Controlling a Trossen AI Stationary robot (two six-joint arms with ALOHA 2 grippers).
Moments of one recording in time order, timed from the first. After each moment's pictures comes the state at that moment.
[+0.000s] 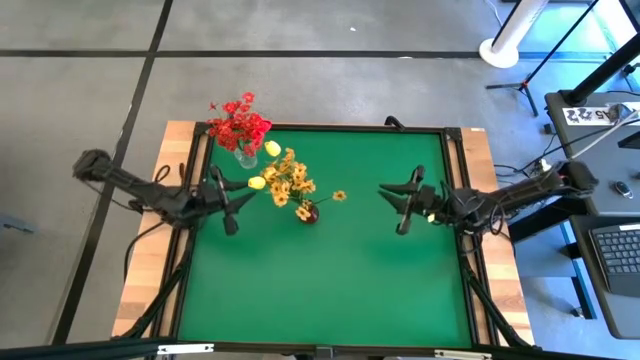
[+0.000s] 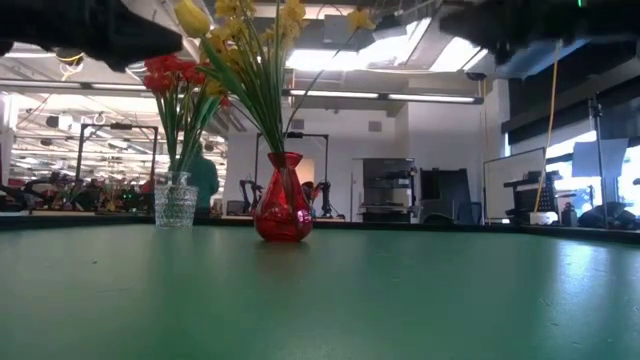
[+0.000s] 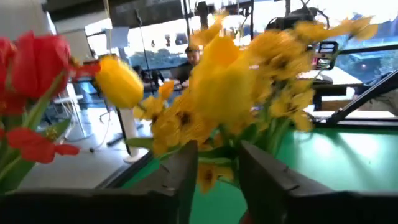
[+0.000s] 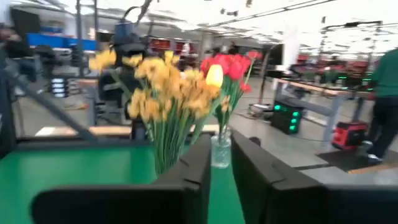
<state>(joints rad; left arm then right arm) -0.38 0.47 0.20 0.34 -0.80 0.16 0.25 0.88 0.34 0.71 0.52 -0.16</state>
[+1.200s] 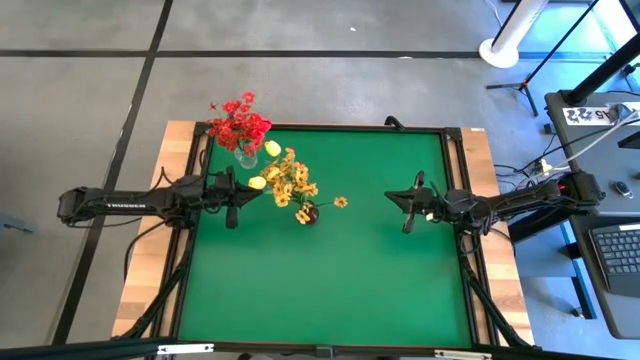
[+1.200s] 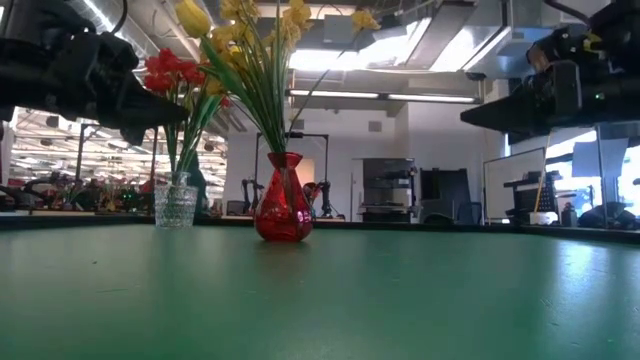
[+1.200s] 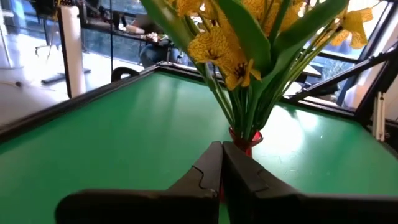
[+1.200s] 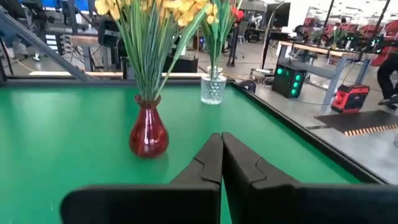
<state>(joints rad) 0.16 0.37 0.01 0.26 -0.09 -0.18 0.07 0.80 0.01 0.78 0.35 -0.08</state>
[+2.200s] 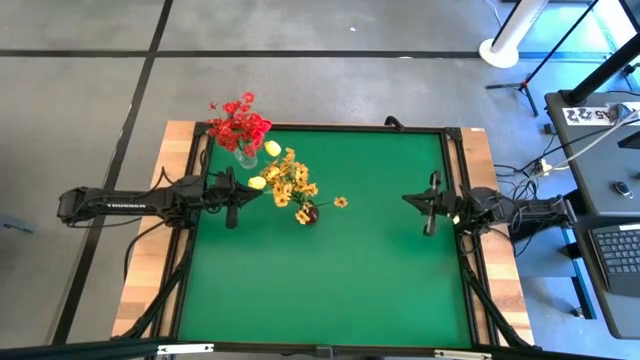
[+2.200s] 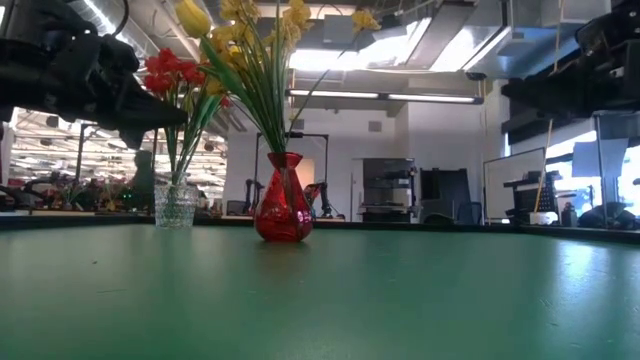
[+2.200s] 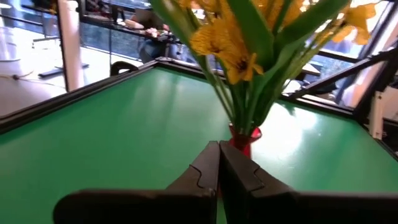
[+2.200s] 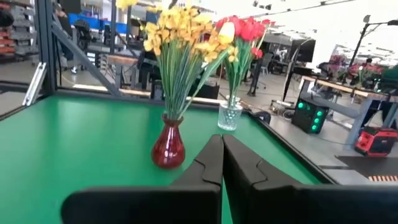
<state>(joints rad) 0.16 0.37 0.01 0.25 -0.09 -0.21 0.07 0.00 0.01 0.06 0.22 -0.19</state>
